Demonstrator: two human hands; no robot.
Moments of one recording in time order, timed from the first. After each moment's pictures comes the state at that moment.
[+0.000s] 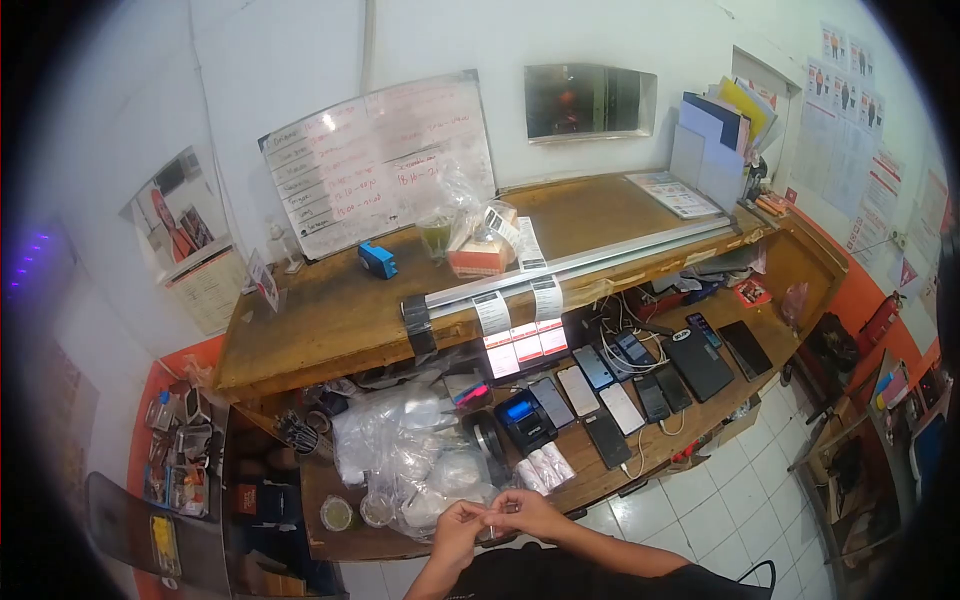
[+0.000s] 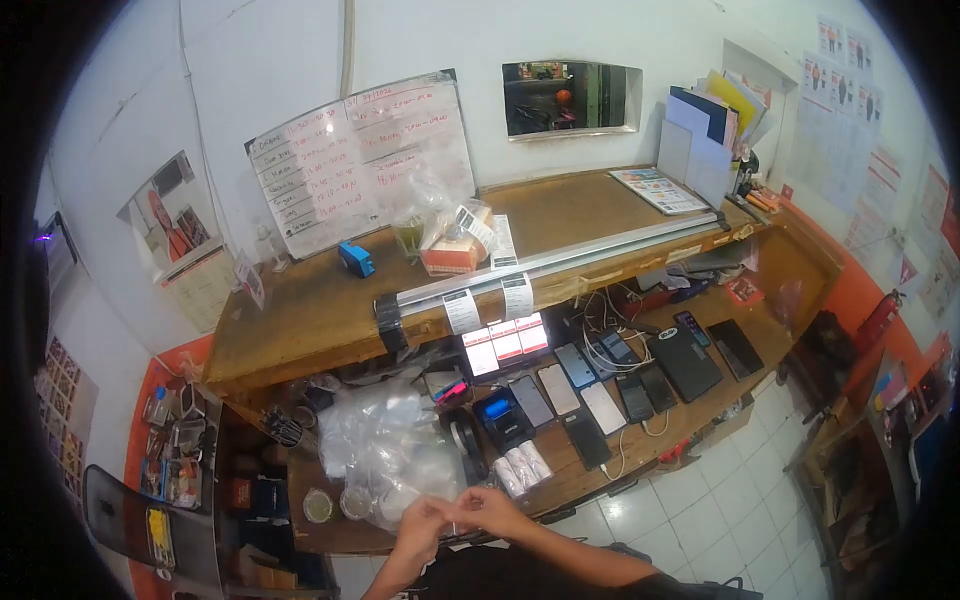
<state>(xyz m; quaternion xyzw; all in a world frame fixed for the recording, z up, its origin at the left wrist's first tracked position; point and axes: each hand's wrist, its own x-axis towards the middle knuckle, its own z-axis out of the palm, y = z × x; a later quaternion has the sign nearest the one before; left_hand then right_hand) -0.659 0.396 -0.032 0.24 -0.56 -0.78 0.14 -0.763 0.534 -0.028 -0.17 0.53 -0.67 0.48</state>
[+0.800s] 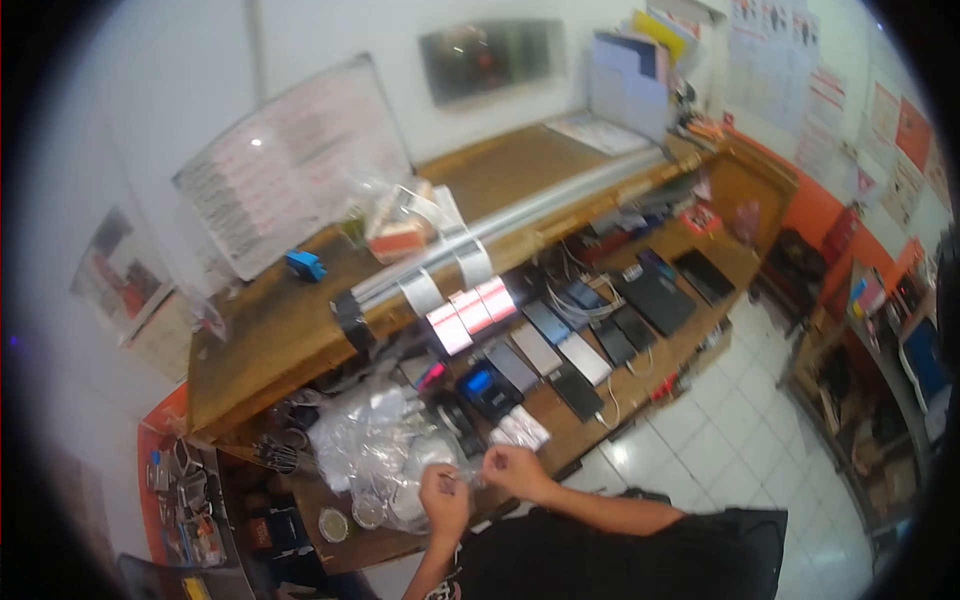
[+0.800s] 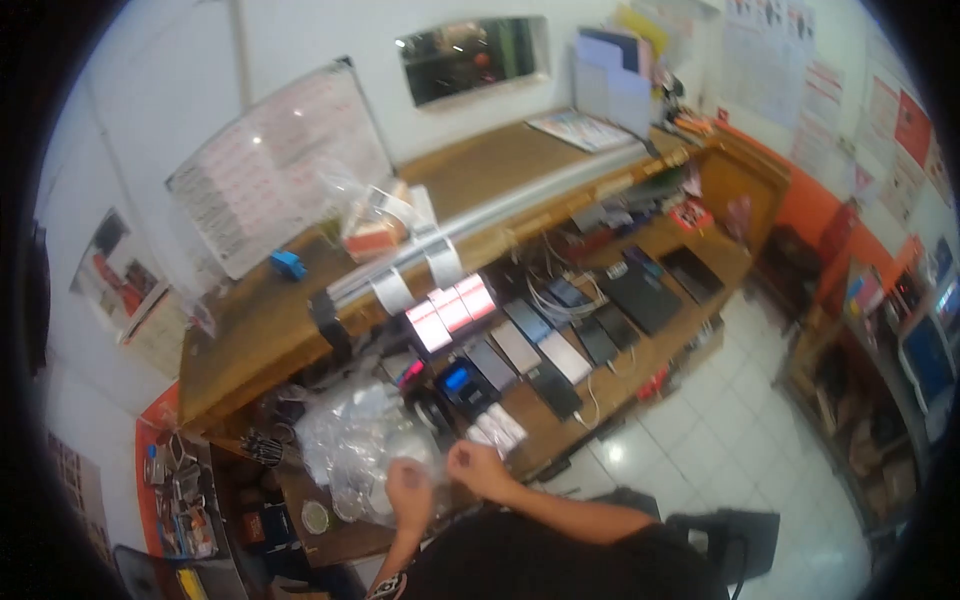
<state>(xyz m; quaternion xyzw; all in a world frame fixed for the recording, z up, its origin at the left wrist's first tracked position) -0.695 0.401 -0.038 0.13 -0.82 -0.46 0.31 -0.779 0.539 -0.066 -0.20 0.71 -0.65 0.18</state>
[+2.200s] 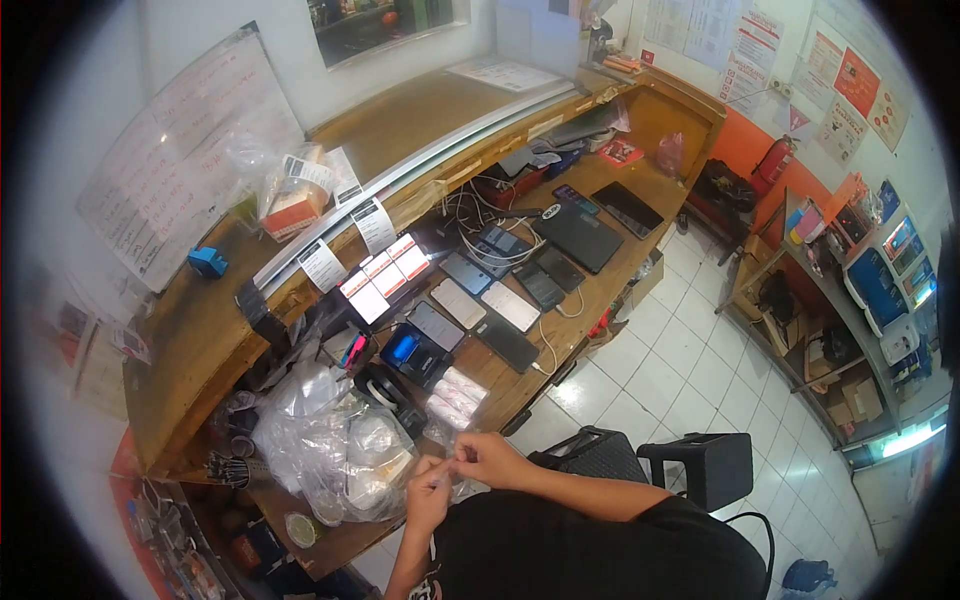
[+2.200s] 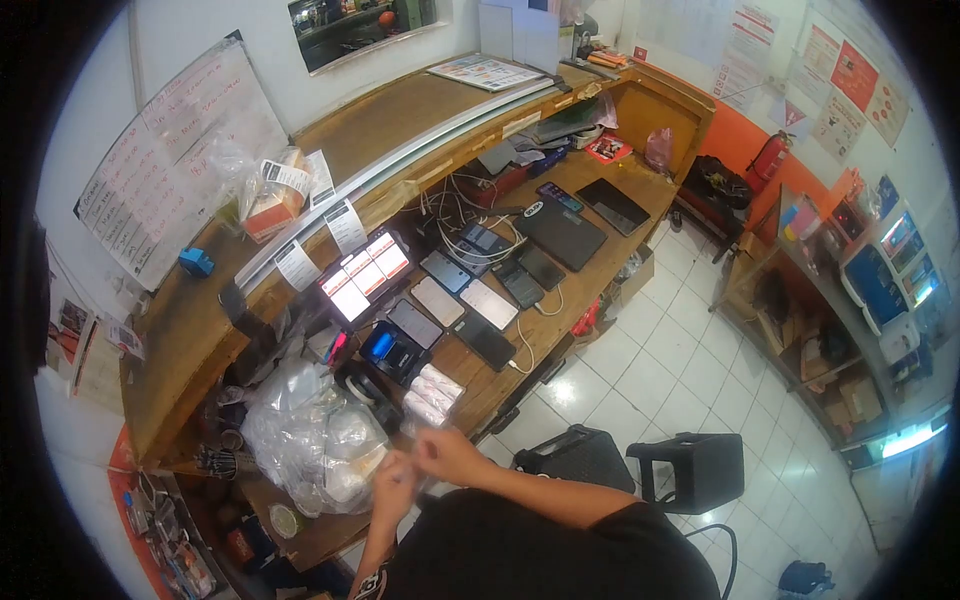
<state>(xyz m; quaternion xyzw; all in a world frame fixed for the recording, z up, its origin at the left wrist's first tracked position) -0.677 0.422 -0.055 0.02 -0.79 -0.62 0.01 -0.748 0.589 -0.036 -0.21 0.72 -0.64 0.15</state>
